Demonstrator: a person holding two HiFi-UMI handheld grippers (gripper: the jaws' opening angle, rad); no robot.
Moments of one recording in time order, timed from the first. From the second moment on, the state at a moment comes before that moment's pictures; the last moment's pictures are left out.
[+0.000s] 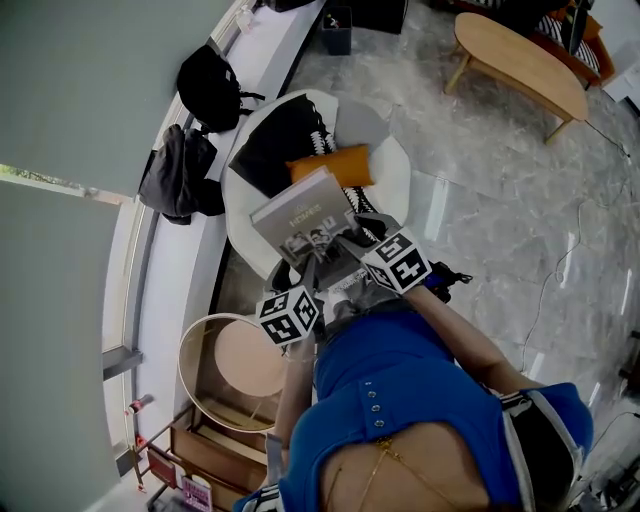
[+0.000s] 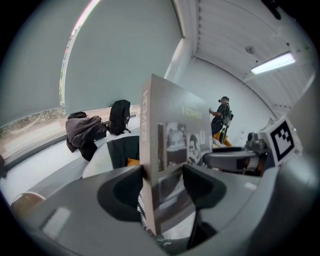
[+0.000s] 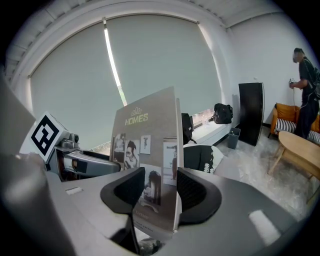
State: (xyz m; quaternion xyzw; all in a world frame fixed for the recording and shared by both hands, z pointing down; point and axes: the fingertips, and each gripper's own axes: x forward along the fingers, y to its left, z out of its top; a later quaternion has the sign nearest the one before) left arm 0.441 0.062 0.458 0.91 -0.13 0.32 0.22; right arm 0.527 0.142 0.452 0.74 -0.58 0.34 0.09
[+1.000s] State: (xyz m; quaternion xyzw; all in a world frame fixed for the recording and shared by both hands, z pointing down) left arm 0.441 0.077 0.447 0.91 -0.16 0.31 0.22; right arm 0.531 0.153 0.442 0.73 -0.60 0.33 0.09
